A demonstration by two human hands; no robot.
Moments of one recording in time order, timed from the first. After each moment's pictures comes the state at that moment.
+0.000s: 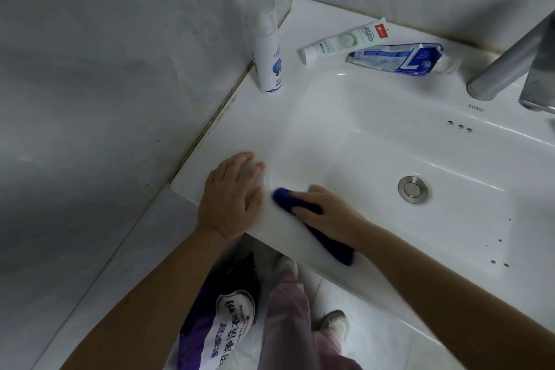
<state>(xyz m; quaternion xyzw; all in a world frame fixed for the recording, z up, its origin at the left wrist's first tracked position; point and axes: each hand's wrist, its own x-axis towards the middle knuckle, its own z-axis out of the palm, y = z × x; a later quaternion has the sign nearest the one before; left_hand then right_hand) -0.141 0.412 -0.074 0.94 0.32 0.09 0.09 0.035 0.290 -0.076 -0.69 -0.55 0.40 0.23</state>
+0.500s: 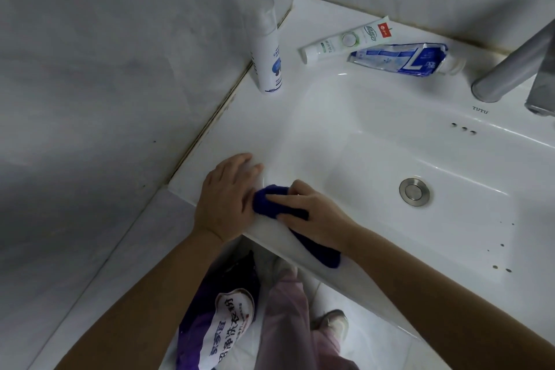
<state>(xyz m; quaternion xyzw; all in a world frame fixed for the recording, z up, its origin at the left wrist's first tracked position) -0.141 0.413 -0.075 0.94 0.33 0.08 0.09 0.024 0.298 -0.068 -0.64 -0.62 0.37 0.27</state>
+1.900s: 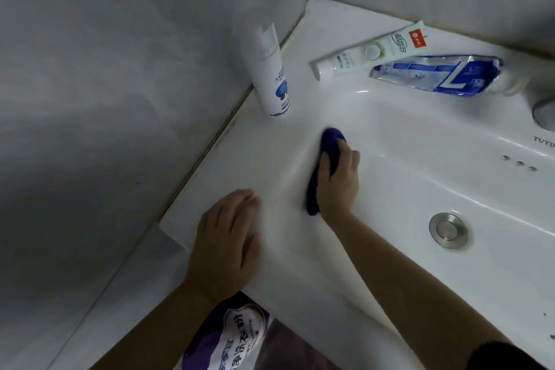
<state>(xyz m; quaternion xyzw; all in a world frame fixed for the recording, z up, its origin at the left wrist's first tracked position) -0.136 0.409 -0.072 0.92 0.35 0.09 0.12 0.070 0.402 -0.141 -0.81 -0.28 0.16 0.49</state>
